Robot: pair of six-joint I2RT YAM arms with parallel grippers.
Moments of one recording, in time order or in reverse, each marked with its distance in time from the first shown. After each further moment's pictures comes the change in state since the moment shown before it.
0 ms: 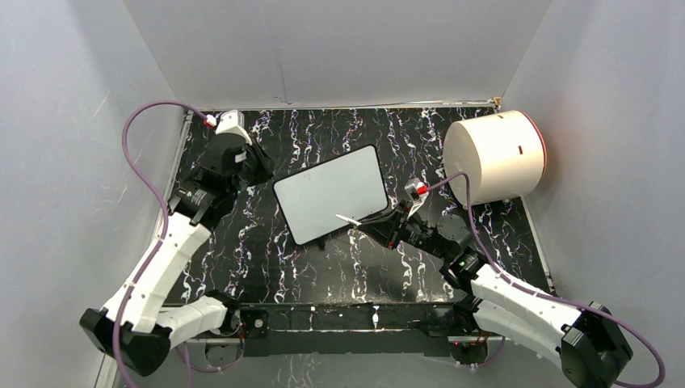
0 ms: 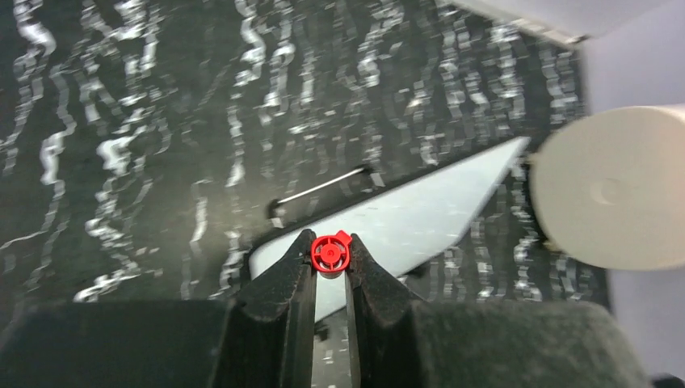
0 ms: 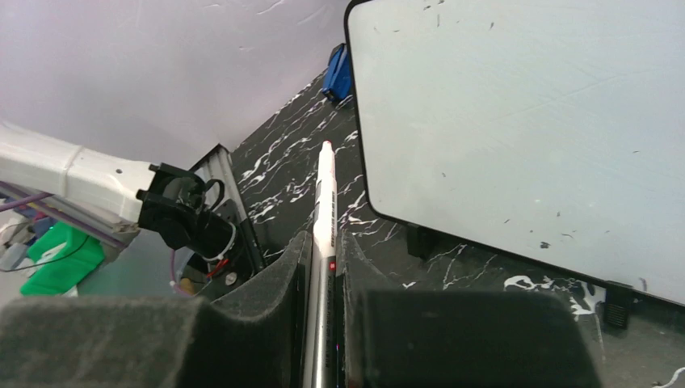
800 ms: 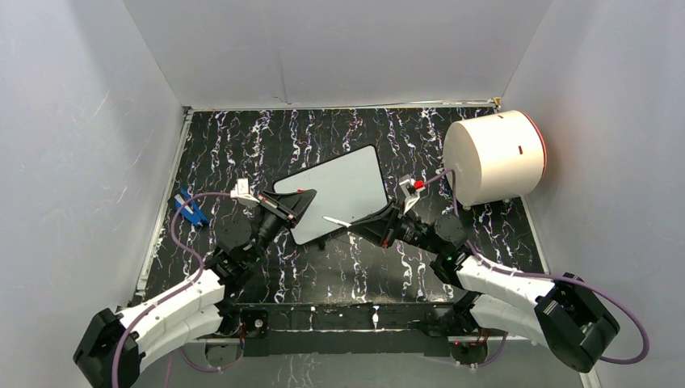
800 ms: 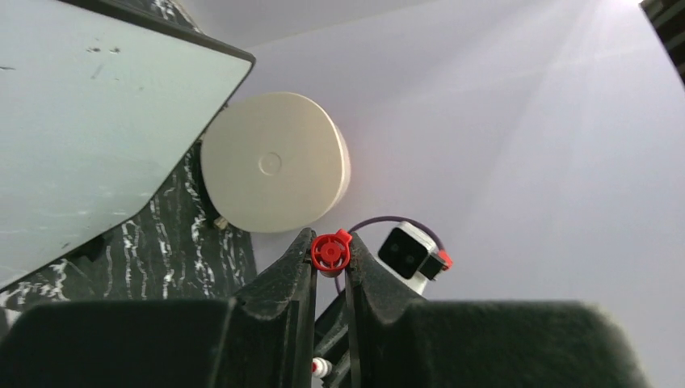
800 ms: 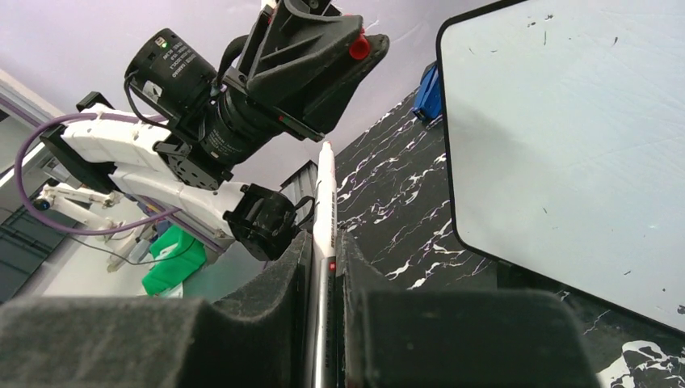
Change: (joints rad) left arm -0.235 -0.230 -0.898 1.244 0.078 -0.753; right arm 0.000 0.205 -0.013 0.374 -0.123 0.214
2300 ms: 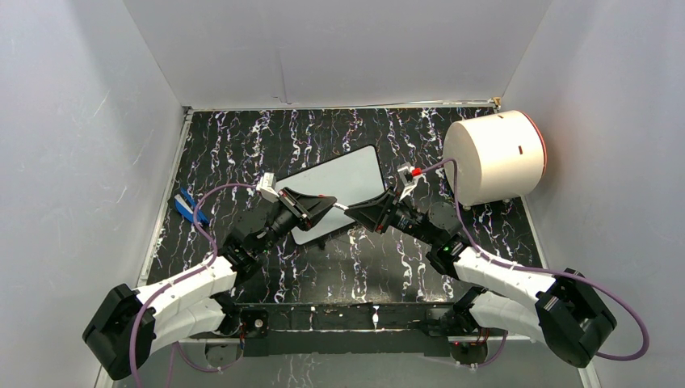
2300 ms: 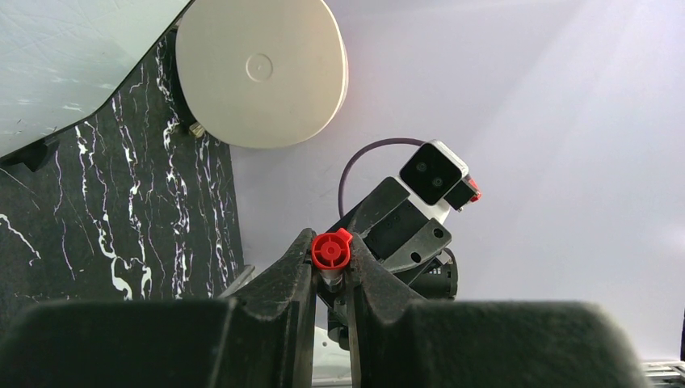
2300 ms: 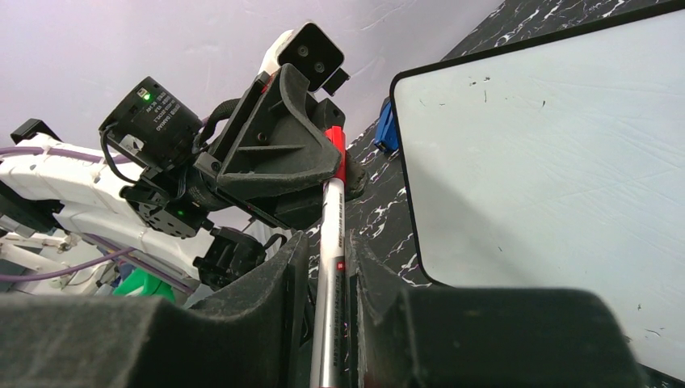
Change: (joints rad) left arm -0.002 0.171 0.076 -0.007 0.229 -0.115; right arm 0.005 0.033 0.115 -0.118 0.109 -0.042
